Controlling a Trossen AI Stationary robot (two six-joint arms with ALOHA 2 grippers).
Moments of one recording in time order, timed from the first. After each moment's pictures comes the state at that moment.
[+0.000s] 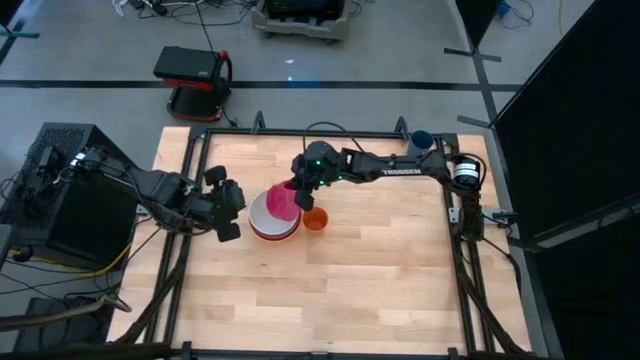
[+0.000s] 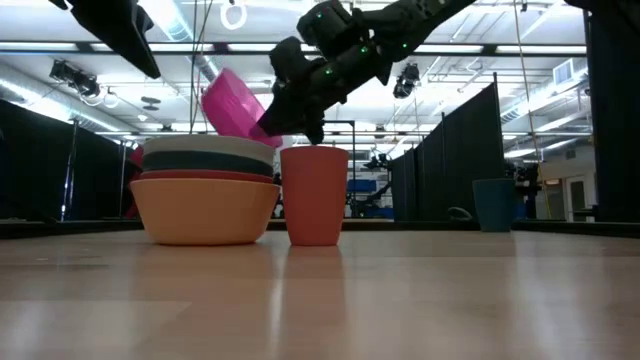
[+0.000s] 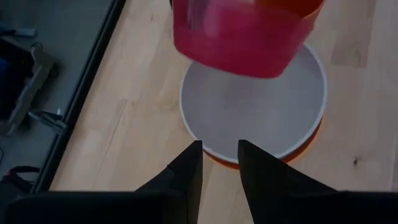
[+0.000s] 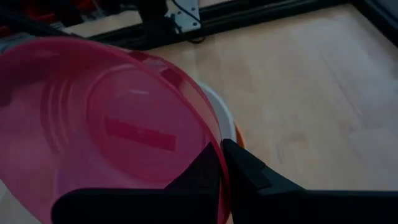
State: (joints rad) left arm -0.35 1.02 1.05 -1.14 -0.57 -0.45; right arm -0.19 1.98 1.51 -0.07 -0.24 0.08
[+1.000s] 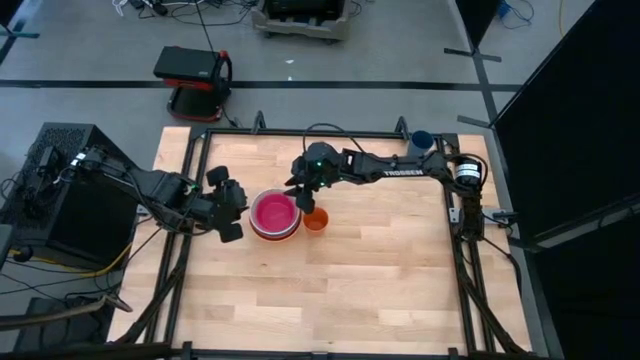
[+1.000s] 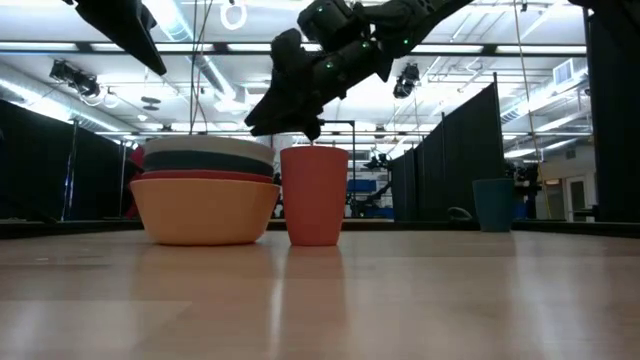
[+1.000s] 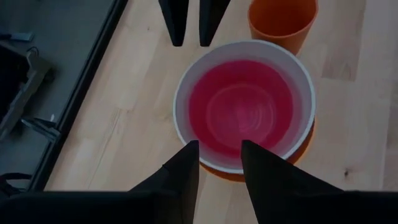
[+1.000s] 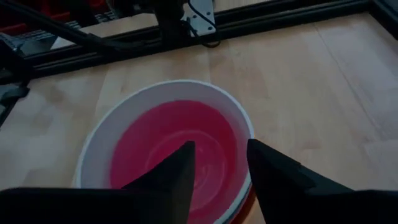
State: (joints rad) left arm -0.35 1.02 0.99 -1.02 -0.55 -0.41; right arm -0.19 1.93 1.51 -0.28 -0.22 0.06
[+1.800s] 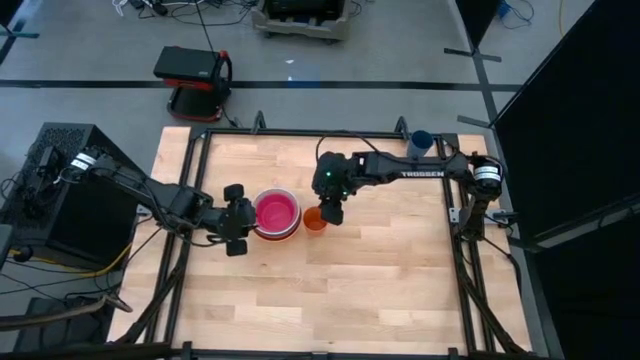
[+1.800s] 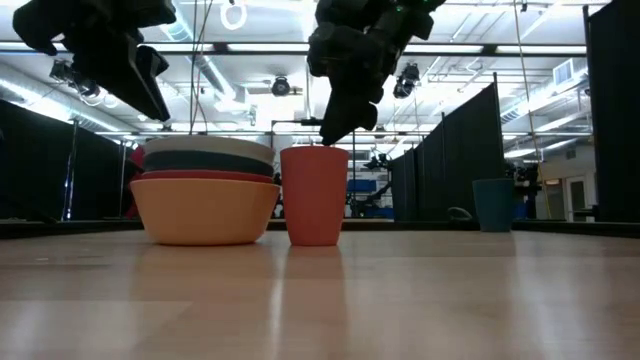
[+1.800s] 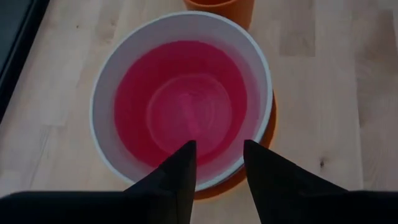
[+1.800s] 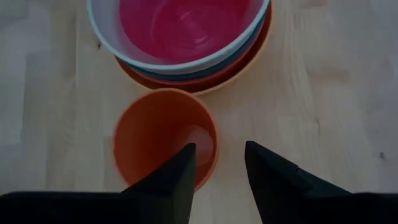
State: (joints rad) left arm -0.35 1.02 0.78 -0.74 -0.43 -0.32; right arm -0.14 1.83 1.50 -0.66 -0.14 0.05
